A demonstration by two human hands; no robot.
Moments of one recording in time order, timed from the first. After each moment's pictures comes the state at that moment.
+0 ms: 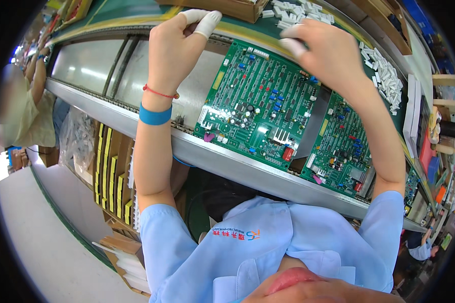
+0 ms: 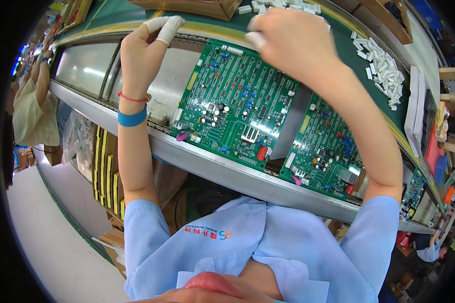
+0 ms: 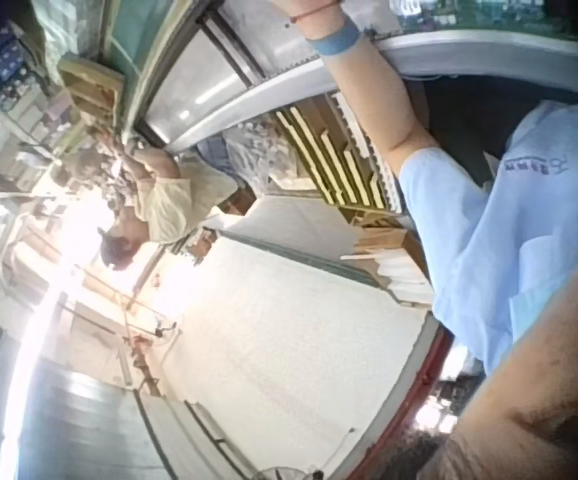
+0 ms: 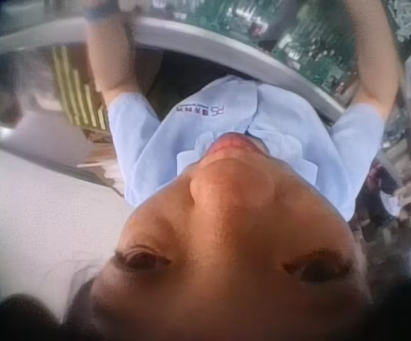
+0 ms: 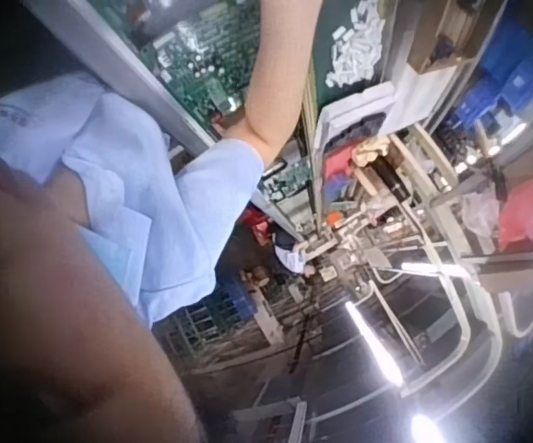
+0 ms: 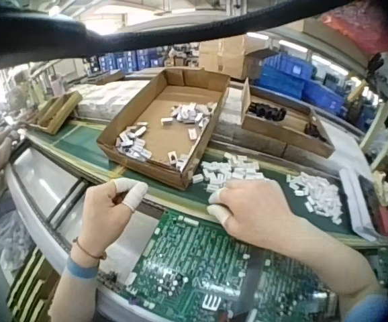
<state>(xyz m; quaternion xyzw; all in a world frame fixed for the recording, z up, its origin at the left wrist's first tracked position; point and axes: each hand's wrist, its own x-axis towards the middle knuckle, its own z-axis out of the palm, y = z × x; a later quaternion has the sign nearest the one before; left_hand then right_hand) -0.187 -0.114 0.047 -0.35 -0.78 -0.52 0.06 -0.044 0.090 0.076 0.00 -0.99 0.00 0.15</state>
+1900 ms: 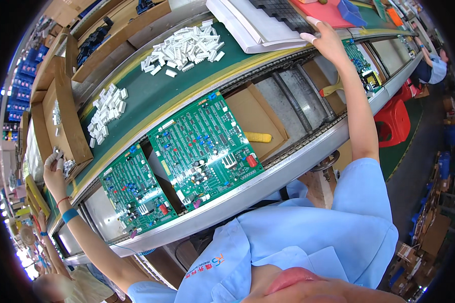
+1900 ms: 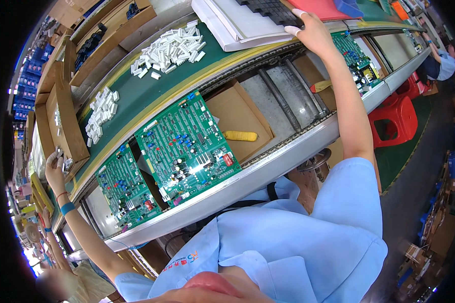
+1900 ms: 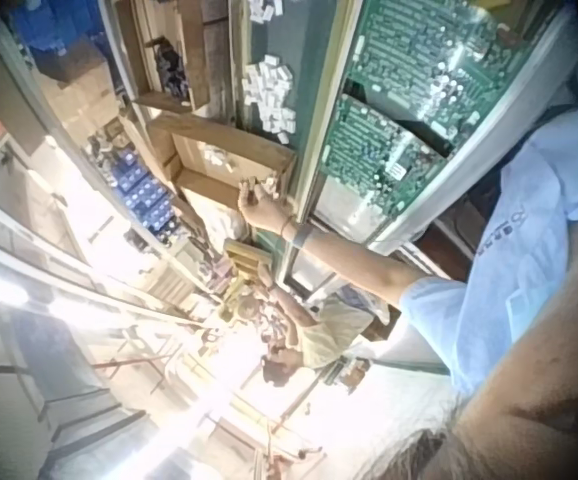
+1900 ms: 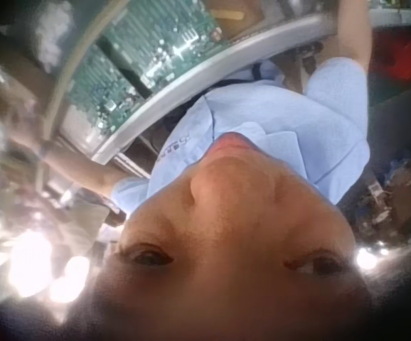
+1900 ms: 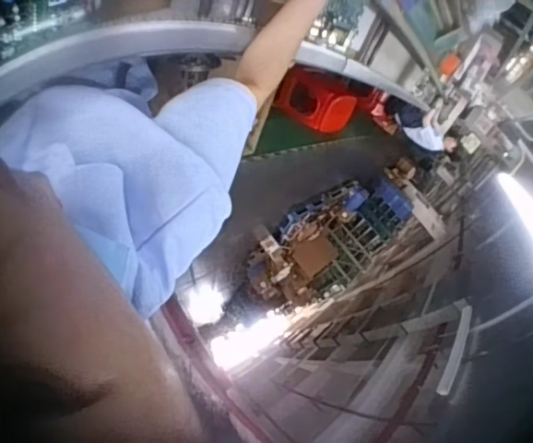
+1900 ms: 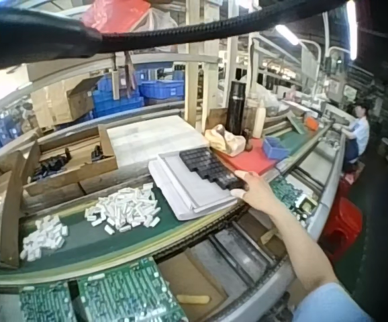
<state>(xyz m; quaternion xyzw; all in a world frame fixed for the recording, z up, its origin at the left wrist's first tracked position) -0.347 -0.044 0.071 -0.44 -0.81 -0.39 -0.07 0.379 0.336 0.023 -0.52 -0.81 -0.04 0.27</state>
